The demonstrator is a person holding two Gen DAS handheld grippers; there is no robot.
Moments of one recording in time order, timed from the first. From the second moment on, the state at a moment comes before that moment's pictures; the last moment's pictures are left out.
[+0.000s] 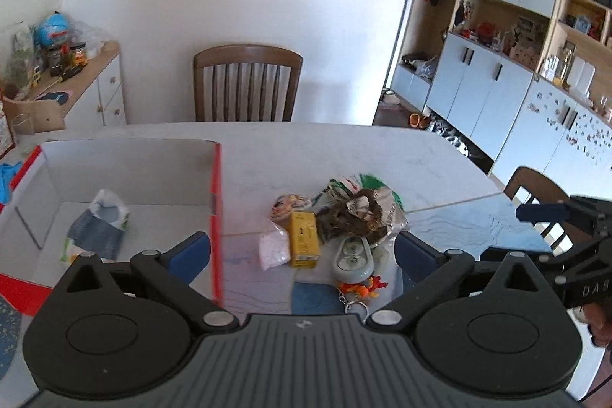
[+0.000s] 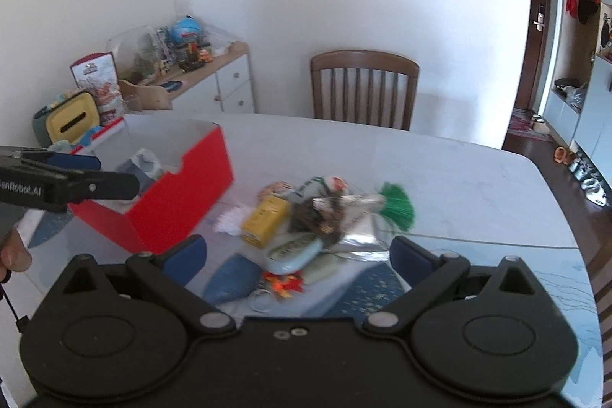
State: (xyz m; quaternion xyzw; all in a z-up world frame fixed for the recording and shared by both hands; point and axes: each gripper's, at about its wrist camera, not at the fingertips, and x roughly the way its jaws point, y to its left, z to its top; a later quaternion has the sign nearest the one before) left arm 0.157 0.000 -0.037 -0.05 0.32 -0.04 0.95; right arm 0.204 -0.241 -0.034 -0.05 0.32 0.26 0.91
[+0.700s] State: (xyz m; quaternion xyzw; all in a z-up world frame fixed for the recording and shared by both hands) left arm 0.214 -0.080 -0.110 0.00 0.36 -0.05 0.93; right arm 0.273 -0.274 -0.068 -0.07 0.35 0.24 0.90
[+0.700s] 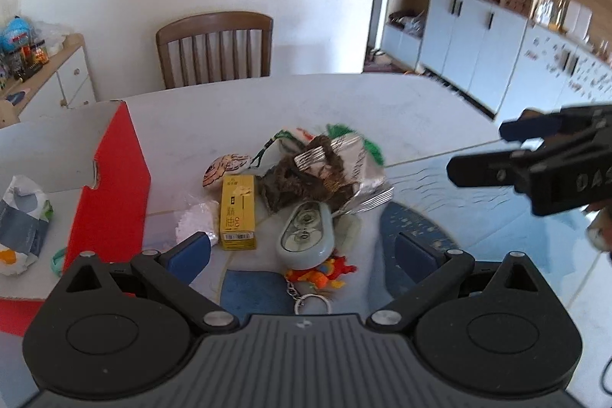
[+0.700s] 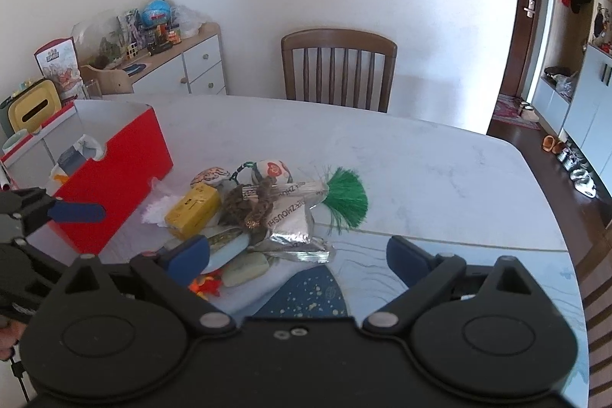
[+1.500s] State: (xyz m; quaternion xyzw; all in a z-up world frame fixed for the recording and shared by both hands) left arm 0.274 -0.072 -0.170 -0.07 0.43 -0.04 0.90; right arm 0.330 -0.218 -0.103 -0.12 0.37 0.30 0.87
